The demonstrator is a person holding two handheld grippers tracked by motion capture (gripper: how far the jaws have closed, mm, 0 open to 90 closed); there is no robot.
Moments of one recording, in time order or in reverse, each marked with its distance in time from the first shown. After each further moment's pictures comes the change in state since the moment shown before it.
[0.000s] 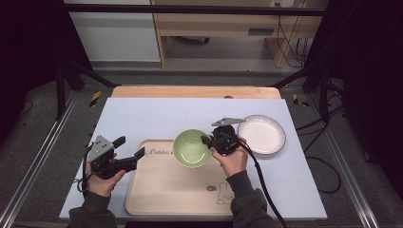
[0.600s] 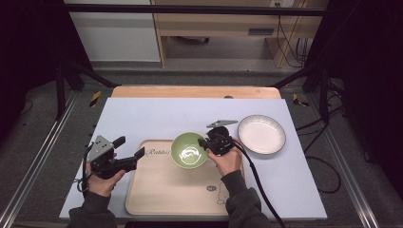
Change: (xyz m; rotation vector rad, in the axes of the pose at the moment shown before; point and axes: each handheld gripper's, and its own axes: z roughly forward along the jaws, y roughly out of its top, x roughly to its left) left arm 0.001 0.000 0.000 0.002 0.002 -0.001; right arm -0.003 -0.008 0.028 0.056 -0.004 0.019
